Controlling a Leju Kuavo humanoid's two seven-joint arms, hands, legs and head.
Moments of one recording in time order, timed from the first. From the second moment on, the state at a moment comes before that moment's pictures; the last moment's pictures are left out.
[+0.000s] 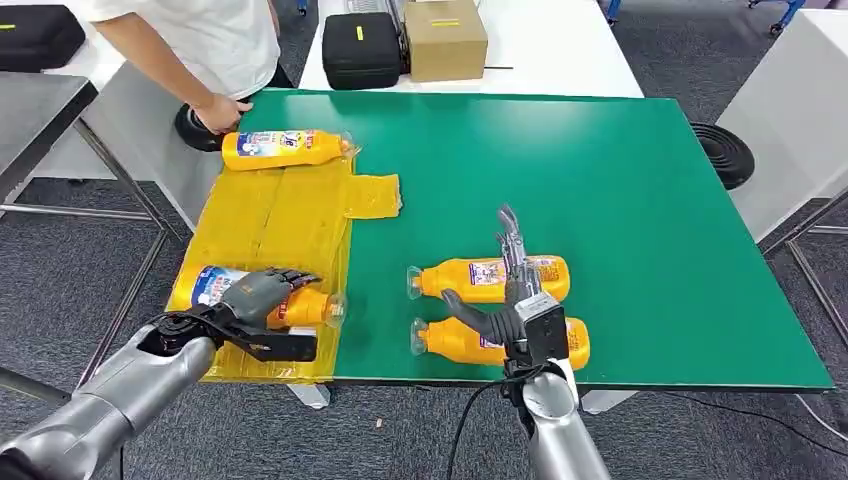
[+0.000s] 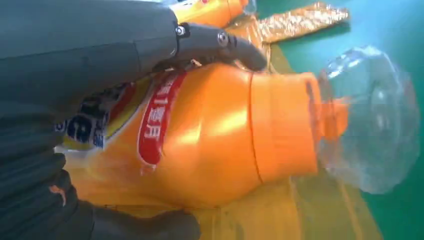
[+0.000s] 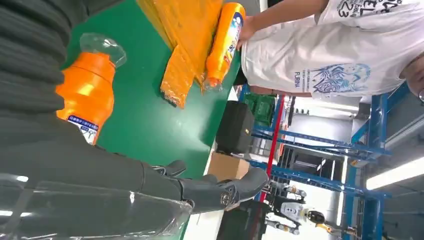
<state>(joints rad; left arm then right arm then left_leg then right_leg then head) -0.62 0.30 -0.86 -0.83 -0.78 -0.08 -0.27 -0.16 0.17 0.23 -1.34 0.19 -0.07 -0.61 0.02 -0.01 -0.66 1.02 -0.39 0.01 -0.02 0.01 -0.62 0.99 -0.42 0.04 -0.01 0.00</state>
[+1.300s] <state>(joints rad) -0.69 0.40 -0.91 -0.84 -0.77 -0.26 -0.30 -0.16 0.17 0.23 -1.31 0.17 -0.06 -0.63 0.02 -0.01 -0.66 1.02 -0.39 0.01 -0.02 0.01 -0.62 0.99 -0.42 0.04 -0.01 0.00</state>
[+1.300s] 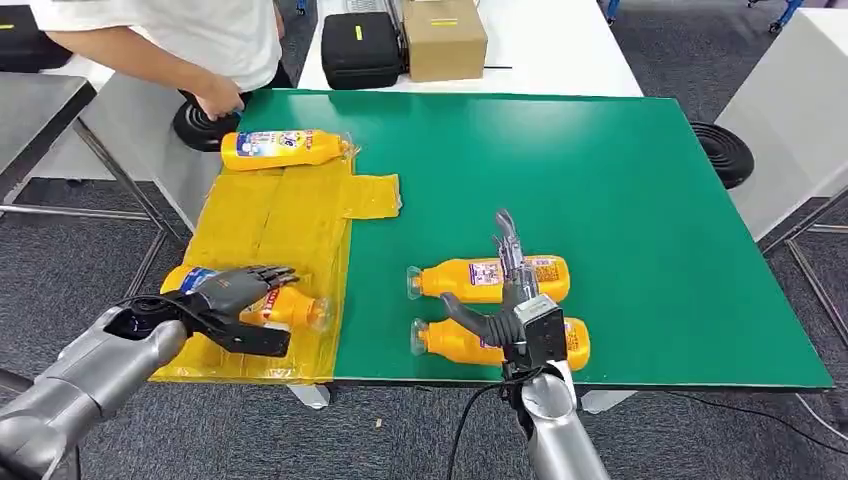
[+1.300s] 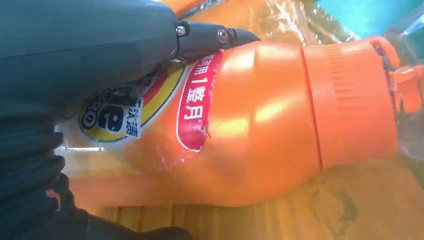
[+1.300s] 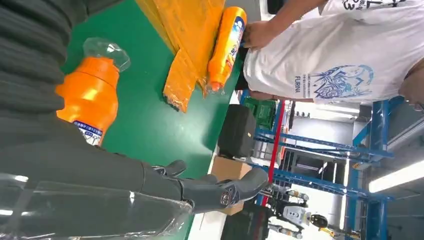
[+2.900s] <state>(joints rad) -0.63 0.57 -0.66 -1.21 -0.49 -0.07 -0.29 -0.17 0.17 0.23 -1.31 0.20 -0.05 -0.58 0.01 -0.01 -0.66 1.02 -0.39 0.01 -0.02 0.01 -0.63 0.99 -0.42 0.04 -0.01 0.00</state>
